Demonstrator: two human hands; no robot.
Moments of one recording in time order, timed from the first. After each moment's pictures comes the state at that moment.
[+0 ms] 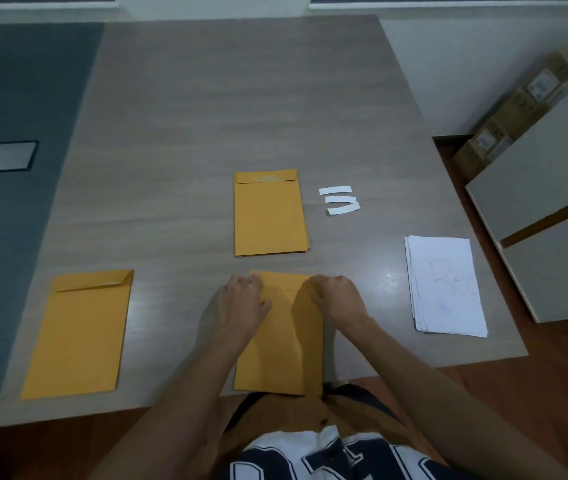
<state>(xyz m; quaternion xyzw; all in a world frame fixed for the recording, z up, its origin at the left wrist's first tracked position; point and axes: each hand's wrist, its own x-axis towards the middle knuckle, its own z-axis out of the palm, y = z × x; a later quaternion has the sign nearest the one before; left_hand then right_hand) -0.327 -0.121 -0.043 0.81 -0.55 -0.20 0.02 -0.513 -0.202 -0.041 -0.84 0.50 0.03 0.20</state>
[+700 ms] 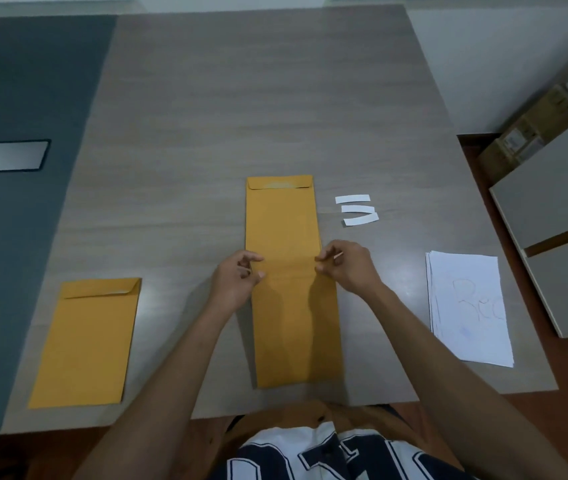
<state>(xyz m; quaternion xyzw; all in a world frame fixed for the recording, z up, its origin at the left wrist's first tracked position) -0.273 -0.167 -0.021 0.77 -0.37 -0.37 0.35 -0.482 -0.278 0.000 -0.68 0.56 -0.12 0.46</state>
